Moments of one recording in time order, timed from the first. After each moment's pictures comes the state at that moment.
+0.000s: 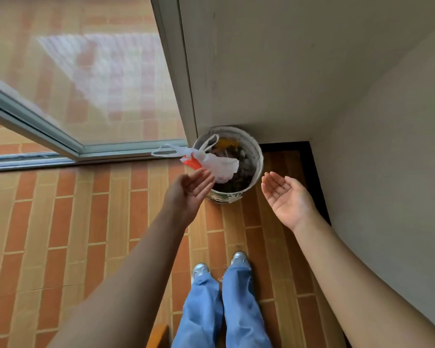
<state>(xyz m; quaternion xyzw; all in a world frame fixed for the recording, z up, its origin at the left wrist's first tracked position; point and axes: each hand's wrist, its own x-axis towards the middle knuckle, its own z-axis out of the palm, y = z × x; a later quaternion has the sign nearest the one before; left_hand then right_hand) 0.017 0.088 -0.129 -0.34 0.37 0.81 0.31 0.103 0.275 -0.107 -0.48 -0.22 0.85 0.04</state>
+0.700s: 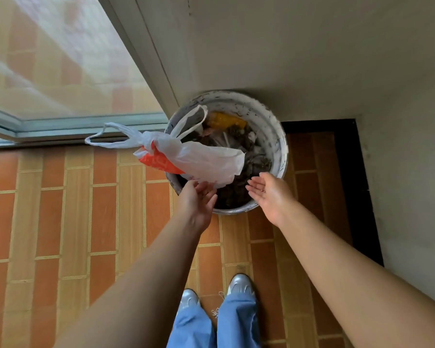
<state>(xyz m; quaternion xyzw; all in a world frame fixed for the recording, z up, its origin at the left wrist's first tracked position) -0.050 0.188 -0.392 -0.47 0.43 0.70 0.32 -0.015 0.325 -0.397 -0.56 -0.42 0.71 -0.11</state>
